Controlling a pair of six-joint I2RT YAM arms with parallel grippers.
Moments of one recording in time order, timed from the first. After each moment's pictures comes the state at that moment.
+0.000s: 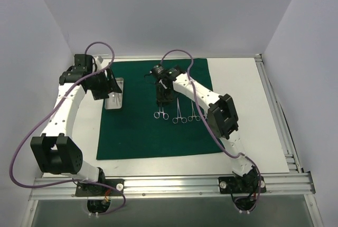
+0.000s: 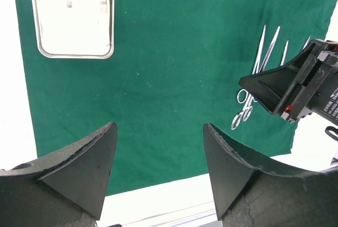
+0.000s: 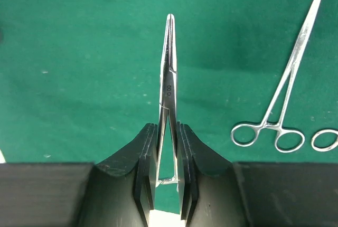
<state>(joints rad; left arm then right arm) -0.03 1.51 1.47 -0.92 0.26 -0.38 0.71 2.26 2.08 -1.01 0.00 0.68</state>
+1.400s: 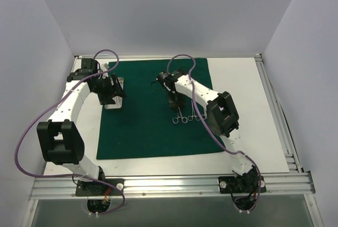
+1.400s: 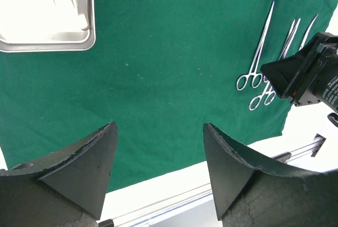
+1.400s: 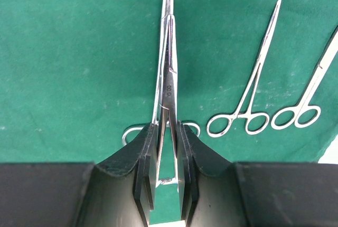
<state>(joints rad) -0.02 1.61 1.40 -0.88 0.38 -0.38 0.68 2.28 1.97 -1.16 0.25 0.56</state>
